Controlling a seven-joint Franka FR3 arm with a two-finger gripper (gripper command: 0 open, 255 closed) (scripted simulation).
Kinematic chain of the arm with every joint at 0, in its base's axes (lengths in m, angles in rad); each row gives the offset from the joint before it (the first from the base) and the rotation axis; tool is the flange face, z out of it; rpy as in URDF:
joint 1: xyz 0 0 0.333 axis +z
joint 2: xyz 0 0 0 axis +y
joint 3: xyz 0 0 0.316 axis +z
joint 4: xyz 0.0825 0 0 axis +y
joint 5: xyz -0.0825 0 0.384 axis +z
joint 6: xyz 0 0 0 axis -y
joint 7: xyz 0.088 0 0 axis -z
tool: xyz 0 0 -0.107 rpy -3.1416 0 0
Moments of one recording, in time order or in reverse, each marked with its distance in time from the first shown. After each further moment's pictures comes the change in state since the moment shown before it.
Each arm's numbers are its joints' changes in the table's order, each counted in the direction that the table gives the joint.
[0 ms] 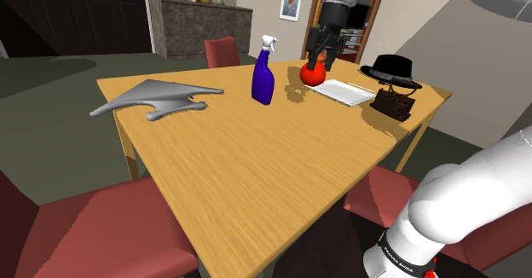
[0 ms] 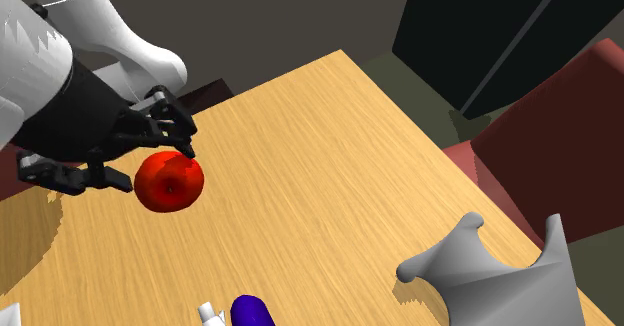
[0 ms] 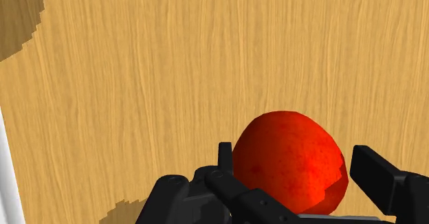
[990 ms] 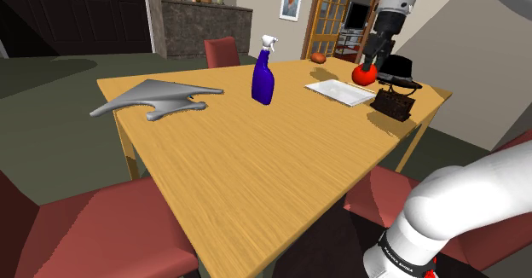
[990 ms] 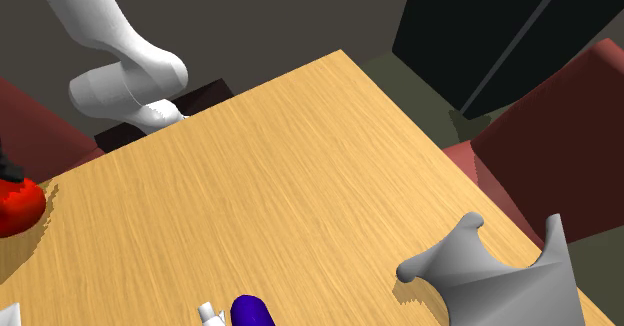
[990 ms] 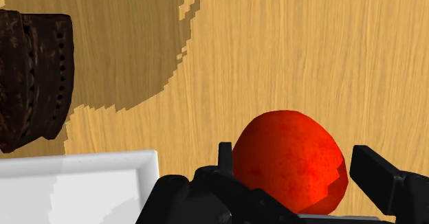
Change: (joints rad) arm -0.105 -0.104 -0.268 0.053 -0.147 -0.080 -0.364
